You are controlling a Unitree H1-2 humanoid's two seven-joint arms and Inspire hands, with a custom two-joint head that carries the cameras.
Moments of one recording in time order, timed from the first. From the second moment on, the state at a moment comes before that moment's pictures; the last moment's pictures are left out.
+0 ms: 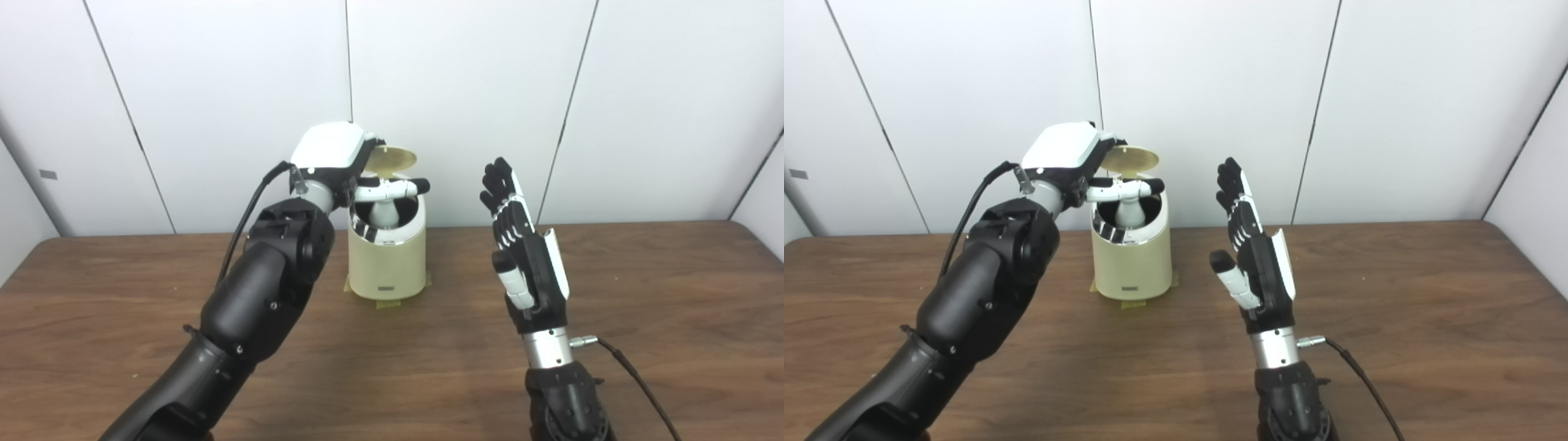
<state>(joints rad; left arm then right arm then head) -0.85 0.22 -0.44 0.09 1.03 0.45 -0.43 -0.27 0.02 0.04 0.01 -0.10 -0.38 -0.06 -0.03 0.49</state>
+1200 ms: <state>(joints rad) -0.57 0.23 -0.46 -0.12 1.31 0.35 -0.44 -0.27 0.04 0.04 0.00 -0.10 -0.36 -0.08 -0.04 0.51</state>
